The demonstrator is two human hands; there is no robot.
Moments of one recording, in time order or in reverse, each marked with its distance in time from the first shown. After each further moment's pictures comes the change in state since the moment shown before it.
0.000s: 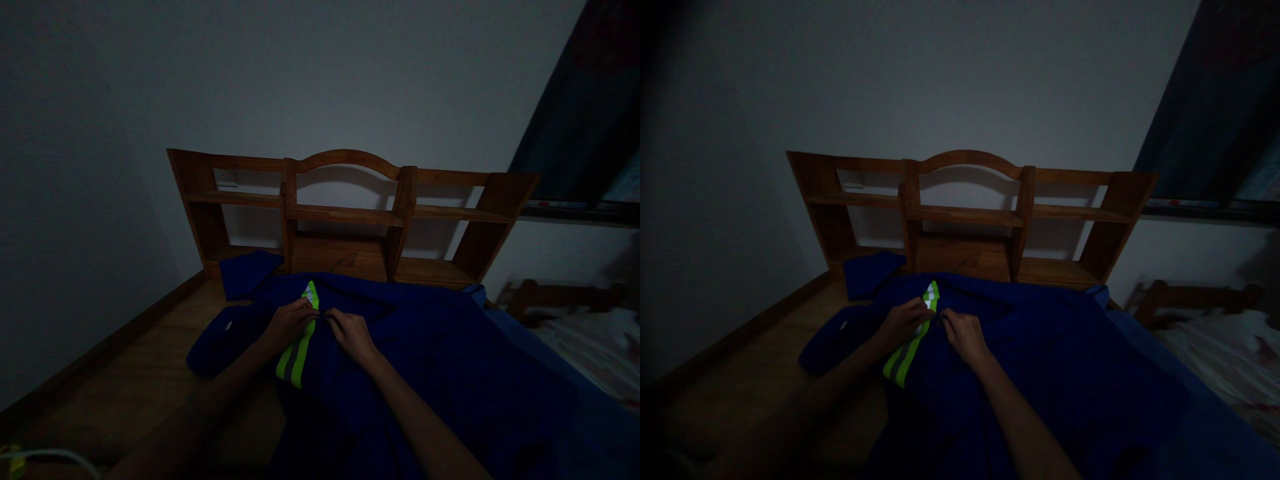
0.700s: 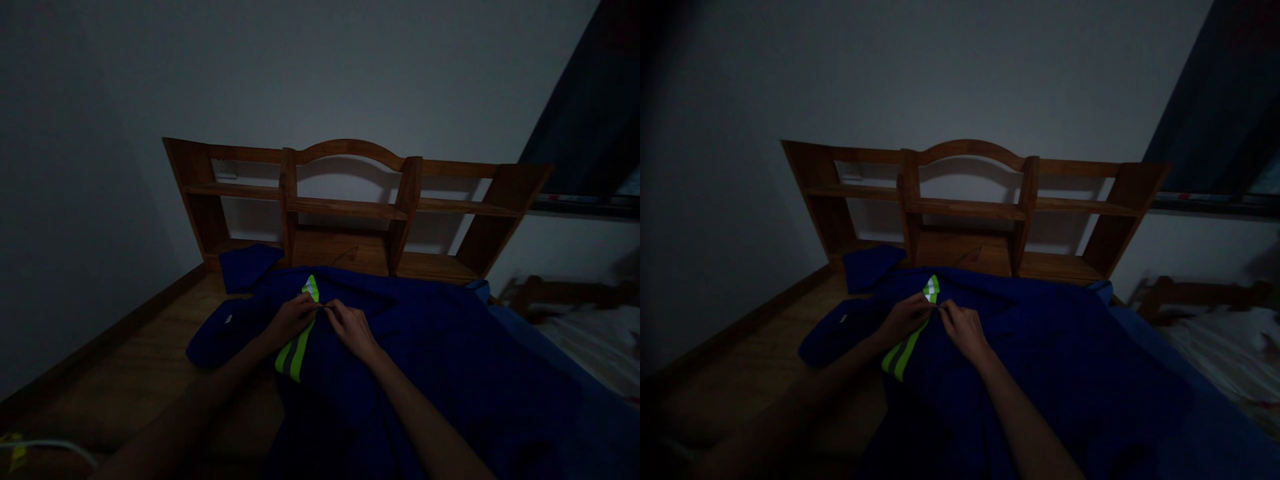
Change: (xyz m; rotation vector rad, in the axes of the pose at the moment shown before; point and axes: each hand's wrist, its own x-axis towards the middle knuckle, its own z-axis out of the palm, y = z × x) left_hand 0.003 0.011 0.001 -0.192 -0.040 -0.050; right_hand 0.003 -0.003 0.000 0.048 0.034 0.017
